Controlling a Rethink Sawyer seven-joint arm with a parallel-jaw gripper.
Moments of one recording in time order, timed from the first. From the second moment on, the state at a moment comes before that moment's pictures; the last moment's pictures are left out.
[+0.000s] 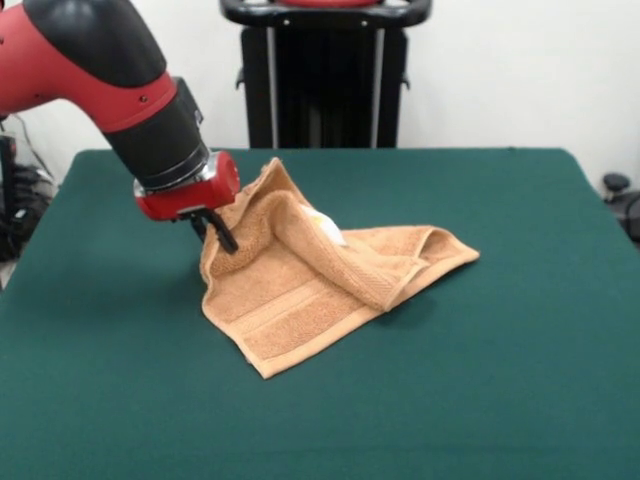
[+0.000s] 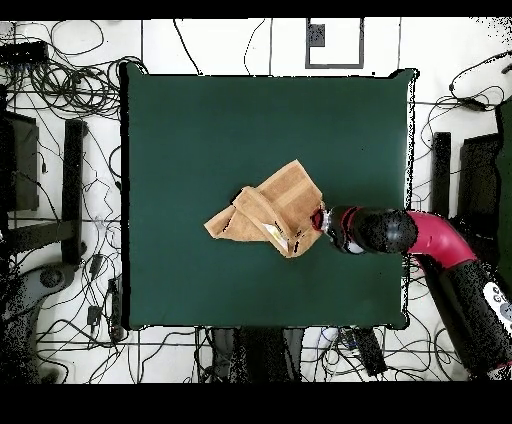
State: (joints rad) arm -1.12 -0.33 0.83 1.67 -0.71 0.83 1.81
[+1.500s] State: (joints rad) arm -1.18 -0.38 0.83 1.67 -0.72 0.83 1.81
